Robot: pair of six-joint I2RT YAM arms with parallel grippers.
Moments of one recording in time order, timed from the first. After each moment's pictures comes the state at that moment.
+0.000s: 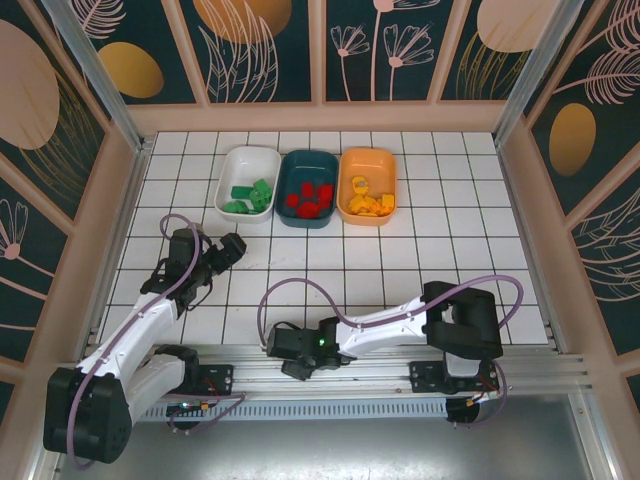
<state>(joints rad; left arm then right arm) -0.20 0.97 0.47 -0.24 0.09 -0.81 1.52 1.75 0.97 -0.39 0.11 0.23</state>
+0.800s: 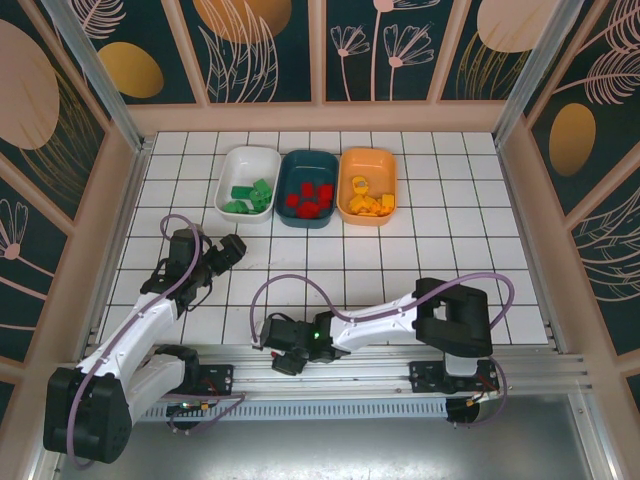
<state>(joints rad) -0.20 0.97 0.47 -0.25 0.09 -0.80 1.49 1.80 1.00 -0.29 0.03 0.14</state>
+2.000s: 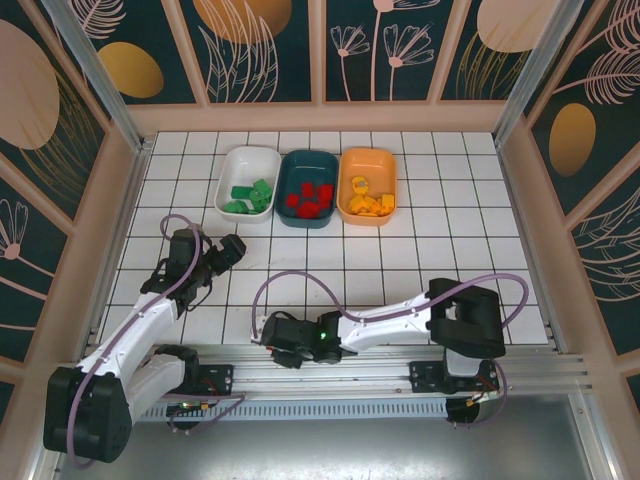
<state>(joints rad) -0.20 0.97 0.47 -0.25 0.08 -0.80 1.49 1.72 0.98 -0.24 0.16 0.13</state>
